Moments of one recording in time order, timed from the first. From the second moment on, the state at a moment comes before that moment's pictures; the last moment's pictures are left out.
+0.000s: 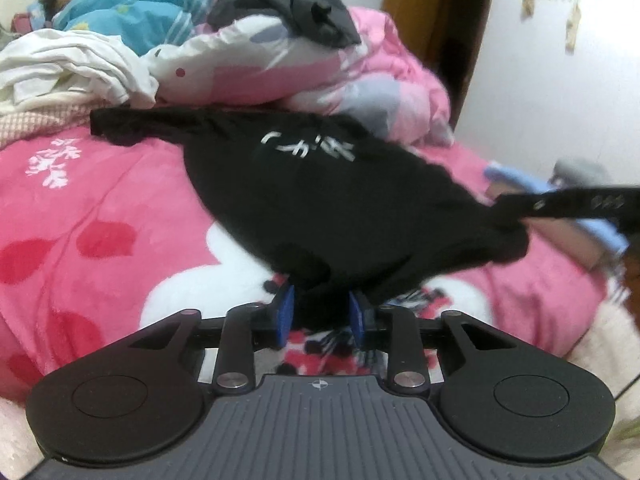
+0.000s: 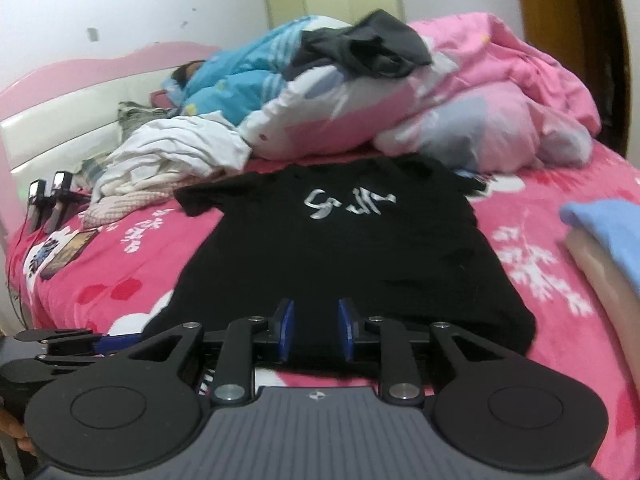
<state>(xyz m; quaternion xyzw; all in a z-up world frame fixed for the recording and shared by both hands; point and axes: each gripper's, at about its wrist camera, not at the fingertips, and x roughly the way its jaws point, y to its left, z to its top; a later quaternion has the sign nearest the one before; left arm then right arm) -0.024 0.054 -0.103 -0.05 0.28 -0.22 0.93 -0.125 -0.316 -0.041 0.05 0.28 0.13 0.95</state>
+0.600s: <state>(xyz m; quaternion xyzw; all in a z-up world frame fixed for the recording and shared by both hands) -0.023 0.147 -0.163 -0.48 0.41 -0.24 0.73 -0.083 -0.263 -0.071 0.05 0.28 0.16 0.94</state>
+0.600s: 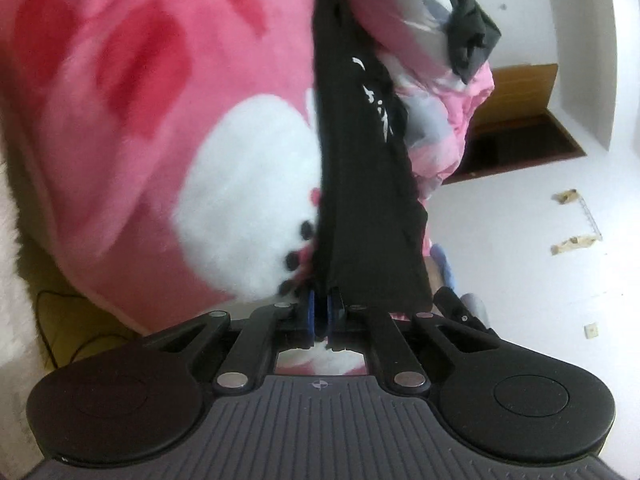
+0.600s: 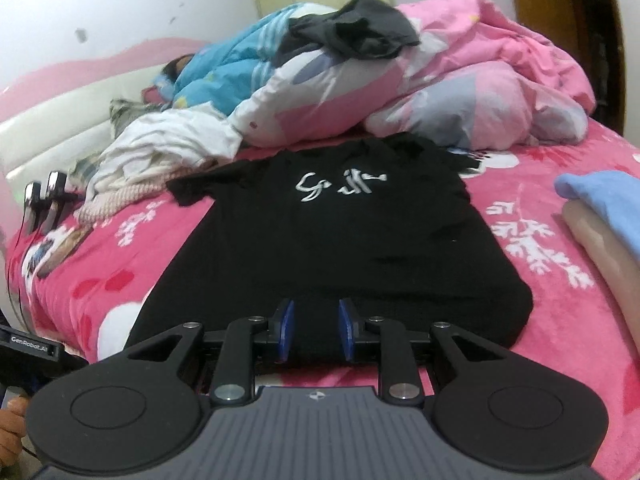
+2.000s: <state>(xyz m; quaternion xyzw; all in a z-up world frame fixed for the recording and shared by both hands) 0.012 0.196 -0.115 -0.46 0.33 -0.22 0.79 -0.124 -0.203 -0.105 -0.15 0.20 0.32 0.91</state>
